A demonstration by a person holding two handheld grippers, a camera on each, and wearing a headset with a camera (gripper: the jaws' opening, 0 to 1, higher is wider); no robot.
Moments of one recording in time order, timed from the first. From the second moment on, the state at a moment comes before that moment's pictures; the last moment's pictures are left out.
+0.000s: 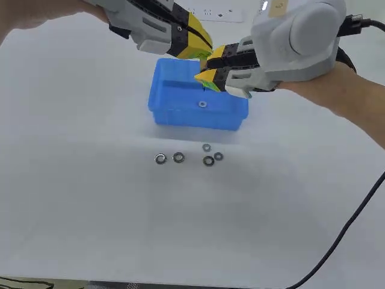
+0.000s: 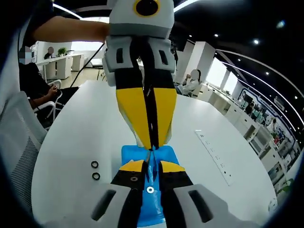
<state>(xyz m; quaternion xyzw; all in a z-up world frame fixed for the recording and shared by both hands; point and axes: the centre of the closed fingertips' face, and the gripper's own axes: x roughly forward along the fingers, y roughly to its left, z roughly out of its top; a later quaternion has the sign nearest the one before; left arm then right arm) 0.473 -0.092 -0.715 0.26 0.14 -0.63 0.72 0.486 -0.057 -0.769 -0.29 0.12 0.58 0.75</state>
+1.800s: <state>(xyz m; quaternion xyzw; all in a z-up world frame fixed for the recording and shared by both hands) 0.381 -0.058 -0.769 0.23 0.19 -0.62 0.73 0.389 -0.033 -0.829 -0.25 0.16 0.64 0.70</state>
